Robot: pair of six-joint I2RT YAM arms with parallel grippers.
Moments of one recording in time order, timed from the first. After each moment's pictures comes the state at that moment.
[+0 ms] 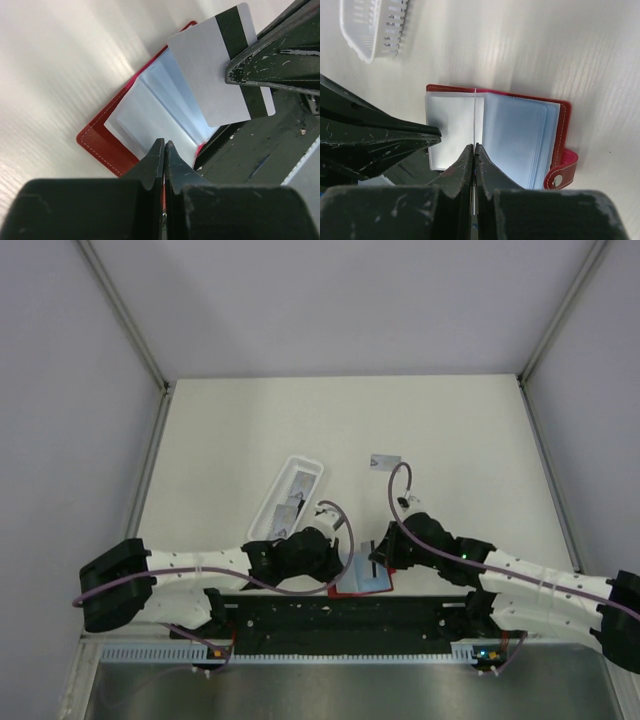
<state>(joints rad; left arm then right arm) -1.17 1.23 0.51 0.04 -0.08 -0.69 0.97 0.87 0.40 -0.21 0.06 0.96</state>
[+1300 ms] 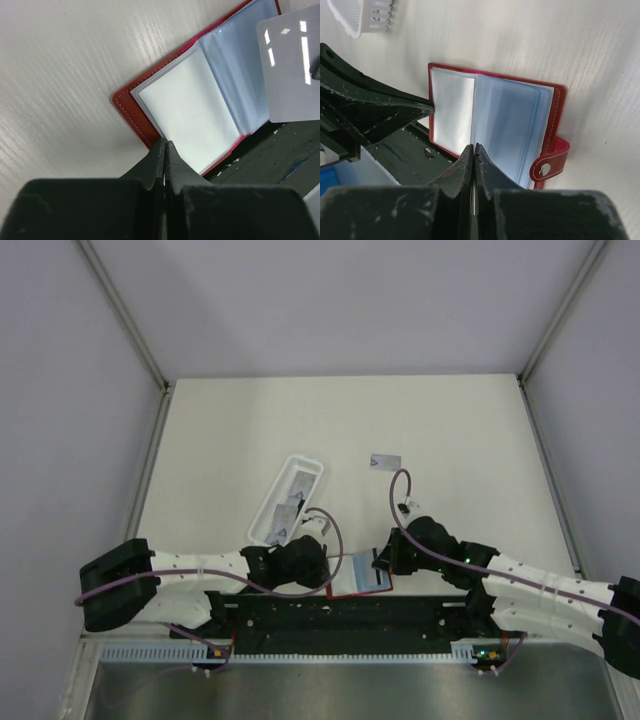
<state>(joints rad) -1.17 1.23 0.42 -0.02 -0.14 -0.82 0.96 0.86 0.34 -0.18 -0.02 0.92</state>
